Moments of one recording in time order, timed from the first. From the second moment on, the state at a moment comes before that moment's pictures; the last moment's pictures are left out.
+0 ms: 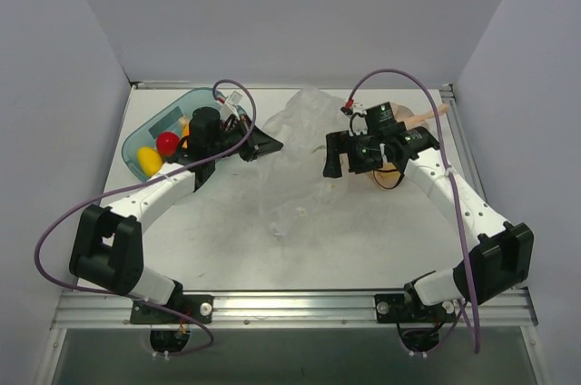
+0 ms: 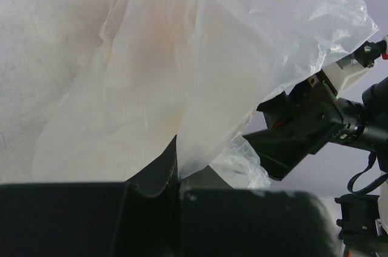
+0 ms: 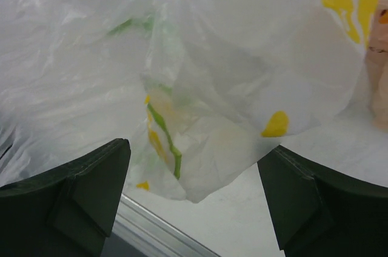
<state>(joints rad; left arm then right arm) -0.39 1.48 1.00 0.19 0.61 -1.02 0.42 1.40 1.28 -0.79 -0.29 0.16</state>
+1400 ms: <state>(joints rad) -0.67 1.01 0.81 -0.30 0.49 0.41 0.45 1.37 1.19 -0.73 -0.32 0.09</state>
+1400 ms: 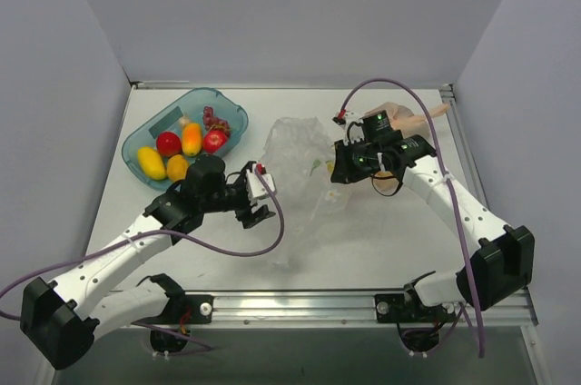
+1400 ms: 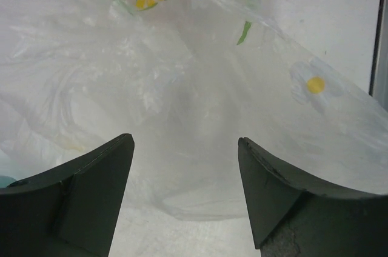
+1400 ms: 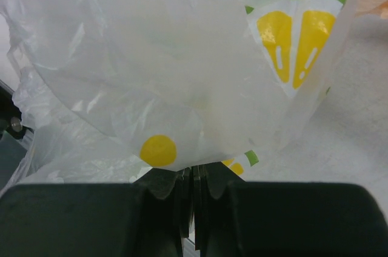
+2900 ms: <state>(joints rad) -0.34 1.22 1.15 0.07 0.47 -0.15 0.49 1.43 1.29 -0.87 -0.29 -0.12</state>
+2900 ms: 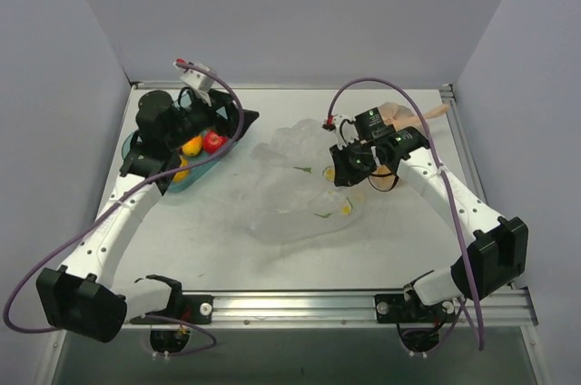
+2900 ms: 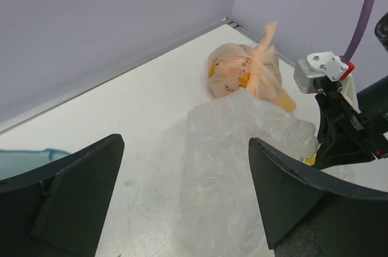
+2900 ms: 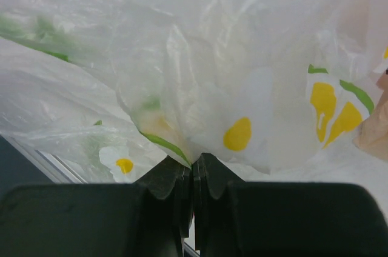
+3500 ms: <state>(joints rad) 0.08 1.31 1.30 -0.69 0.24 0.07 0.42 1.45 1.32 -0.89 -0.35 -0.02</state>
